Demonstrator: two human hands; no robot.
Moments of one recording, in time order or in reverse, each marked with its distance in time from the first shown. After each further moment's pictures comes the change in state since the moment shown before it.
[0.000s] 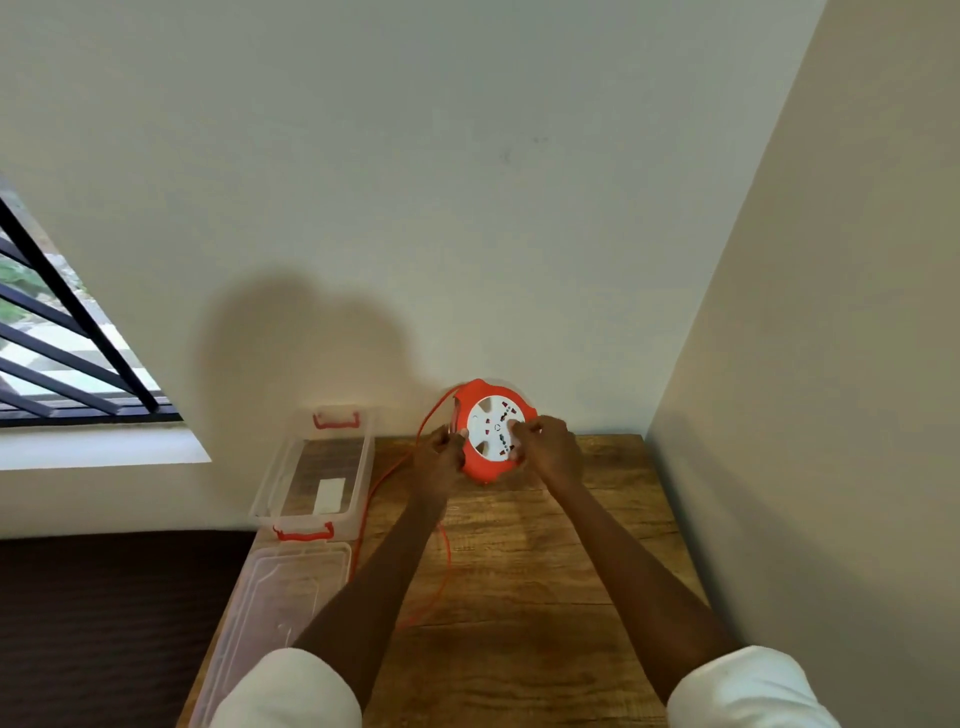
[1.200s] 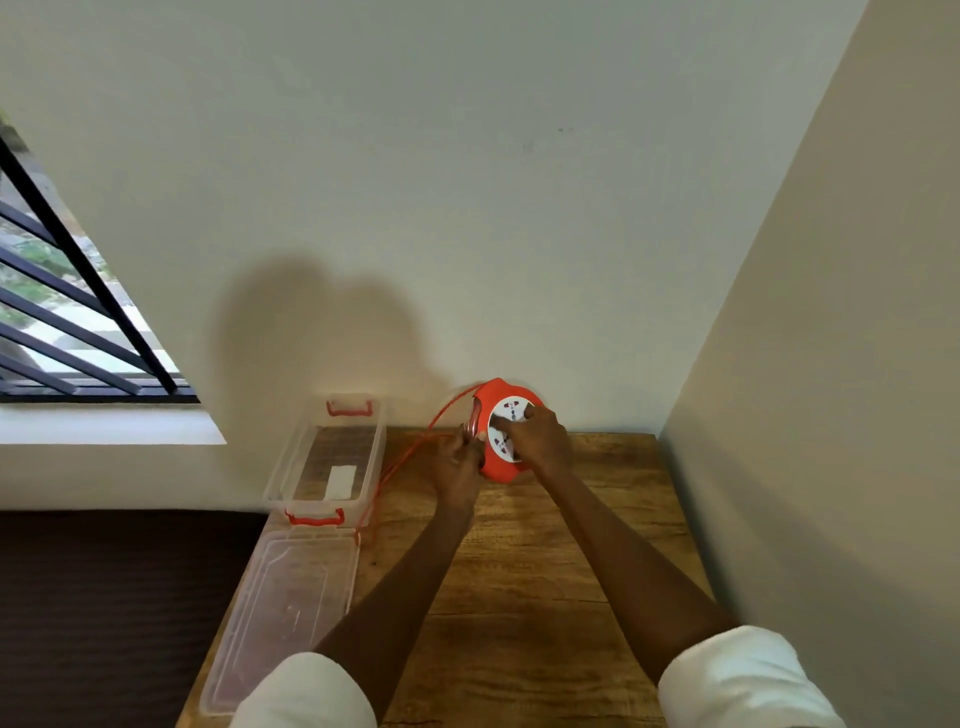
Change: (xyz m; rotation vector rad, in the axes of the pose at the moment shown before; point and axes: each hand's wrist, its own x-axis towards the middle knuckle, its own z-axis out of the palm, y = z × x) left_hand -0.019 -0.017 0.018 -0.029 0.144 0.014; right_hand -0.008 -0.031 0.019 -0.043 -0.094 0.071
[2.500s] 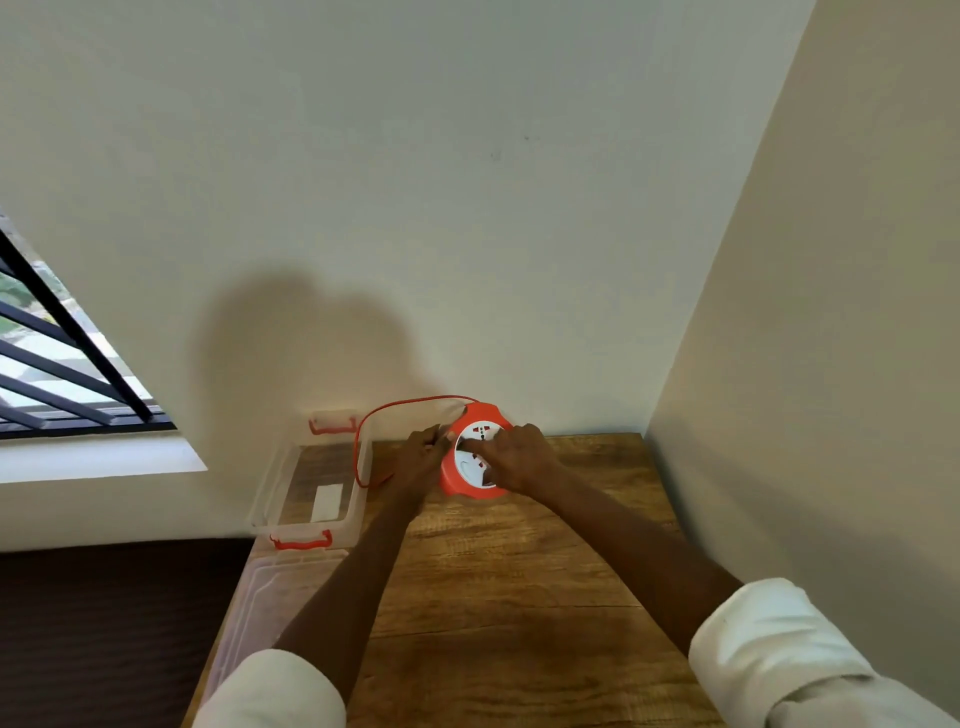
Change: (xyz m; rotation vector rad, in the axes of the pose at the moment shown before) left_hand 0.019 0.044 -0.038 0.357 -0.267 0.016; right_hand -0.003 0.004 -0.014 -1.099 -0.210 -0.778
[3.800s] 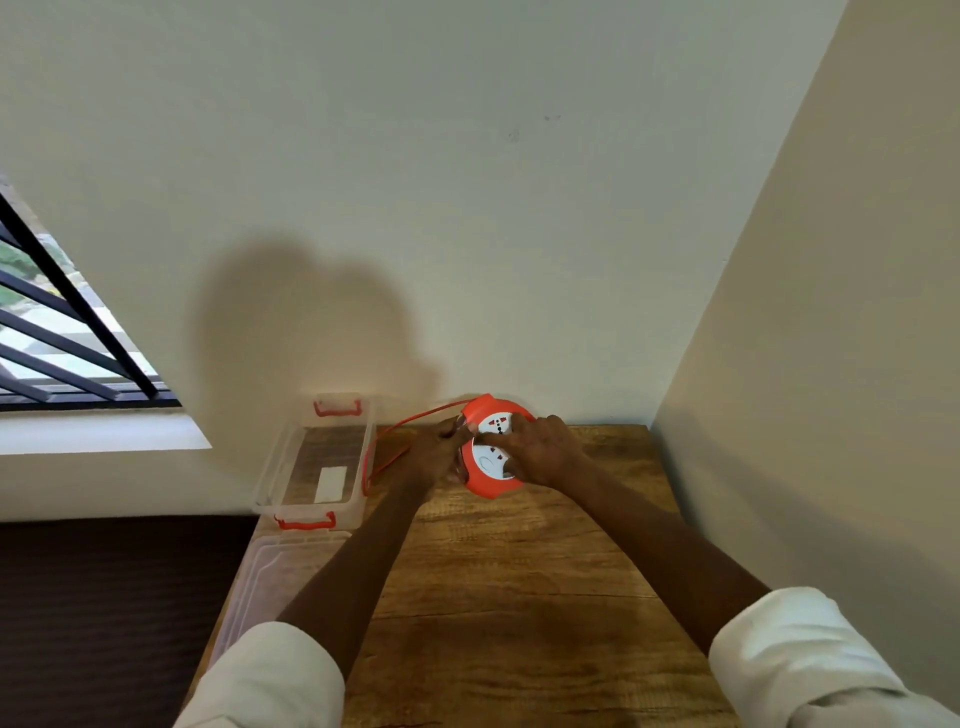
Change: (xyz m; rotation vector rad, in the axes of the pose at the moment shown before) left_hand -0.003 0.007 0.009 -0.163 -0.109 -0.143; right_hand -0.009 0.021 0.009 -0.050 -0.012 0.006
